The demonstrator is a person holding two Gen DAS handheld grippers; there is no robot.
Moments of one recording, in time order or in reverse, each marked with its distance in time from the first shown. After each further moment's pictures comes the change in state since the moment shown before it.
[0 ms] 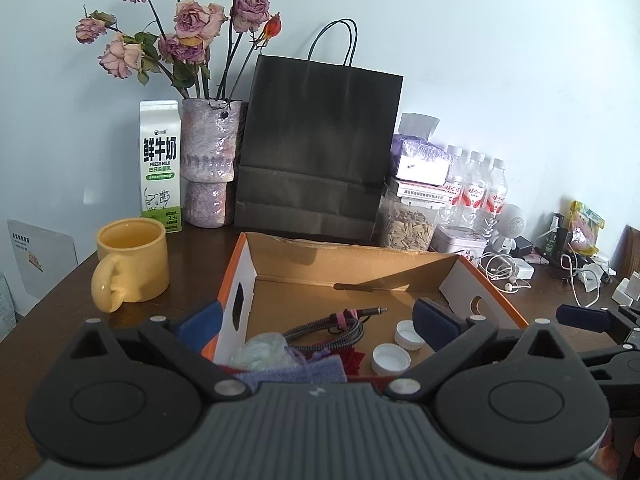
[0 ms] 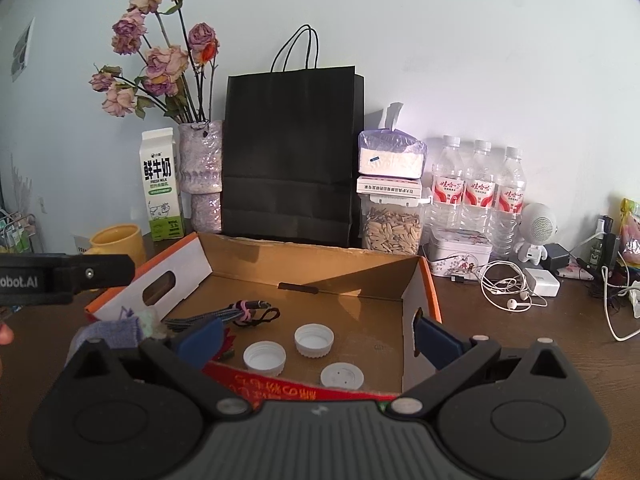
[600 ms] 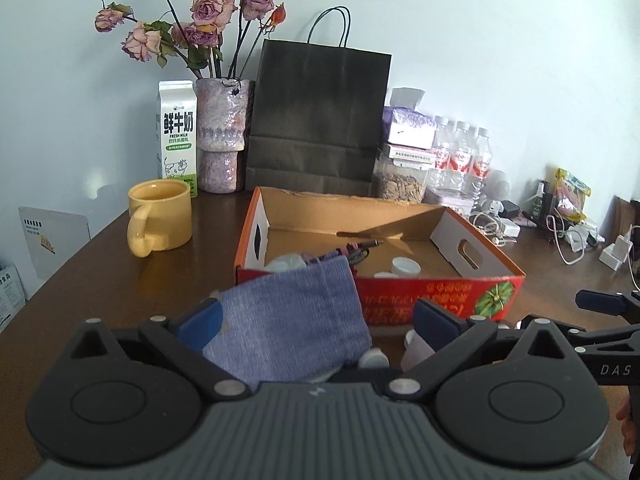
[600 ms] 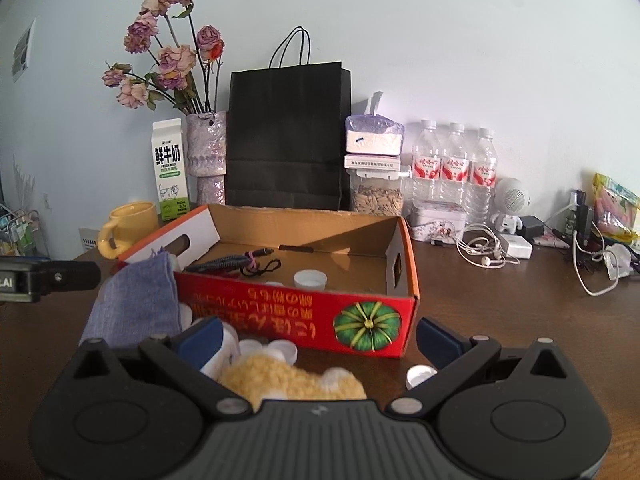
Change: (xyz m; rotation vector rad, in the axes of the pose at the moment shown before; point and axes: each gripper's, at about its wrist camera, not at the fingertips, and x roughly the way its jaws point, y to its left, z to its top) left arm -0.066 0.007 -0.049 0.027 0.052 -0.006; right arm -0.070 -0.001 -0.054 0.021 0.013 -0.018
